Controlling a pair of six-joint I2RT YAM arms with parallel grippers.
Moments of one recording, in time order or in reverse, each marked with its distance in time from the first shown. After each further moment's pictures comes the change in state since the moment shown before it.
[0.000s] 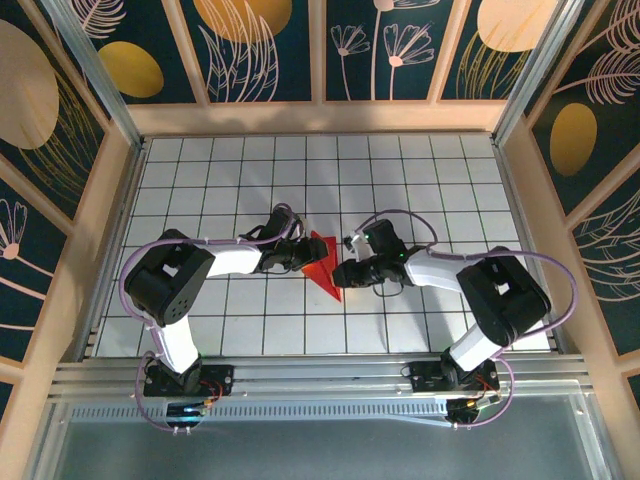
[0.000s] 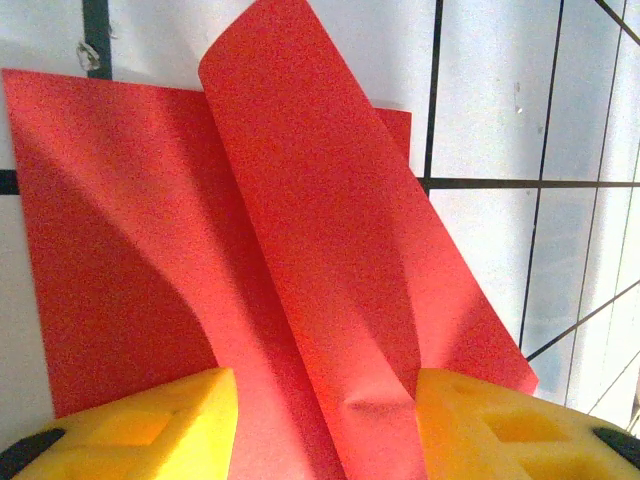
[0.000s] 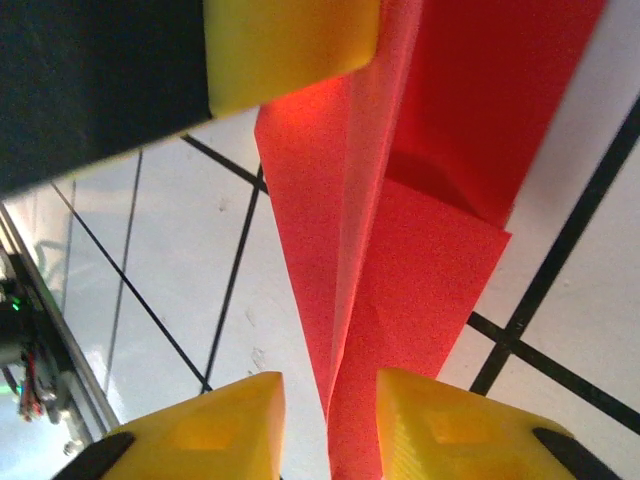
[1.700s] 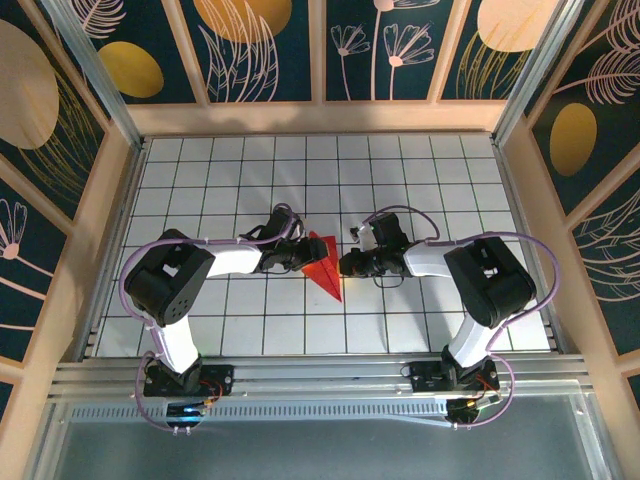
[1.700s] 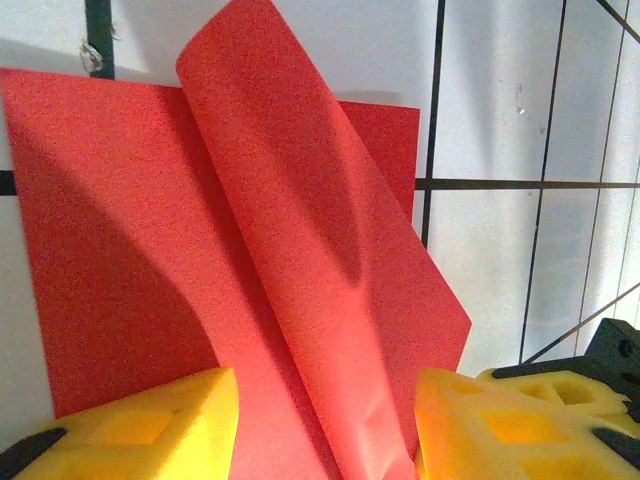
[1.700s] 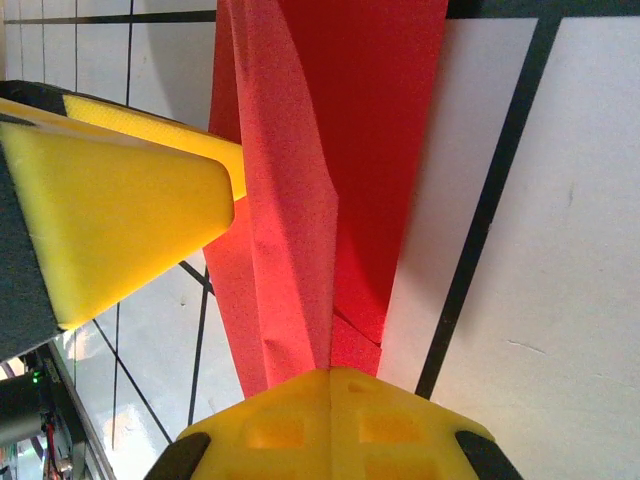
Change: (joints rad) left arm -0.001 0.000 0.002 -0.006 -0.003 0.000; right arm -0.079 0.133 0.032 0.116 -0.031 0.068
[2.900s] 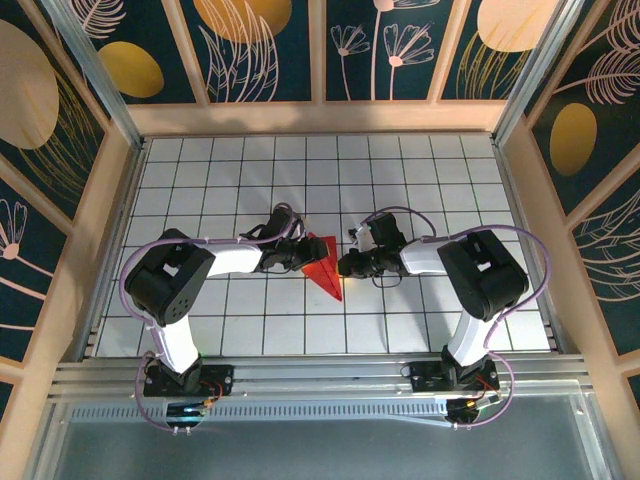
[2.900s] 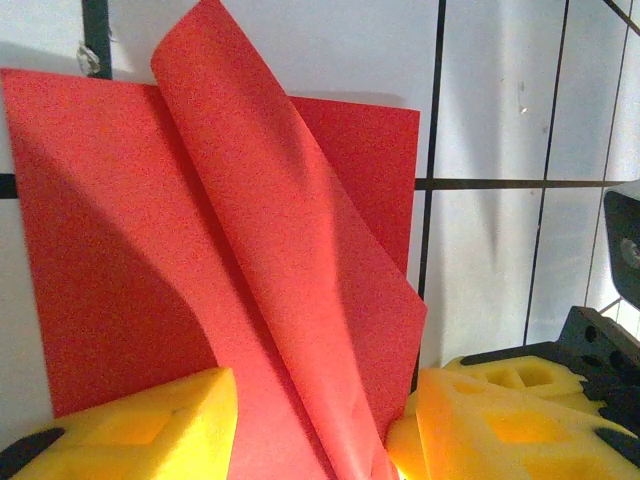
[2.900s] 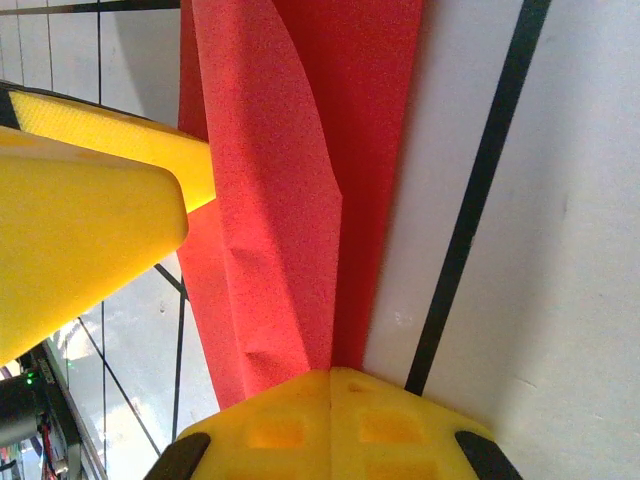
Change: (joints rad) left arm 0.000 0.003 0.009 -0.013 0.000 0.006; right arm 0.002 0.060 0.027 -0.006 -0.012 0.000
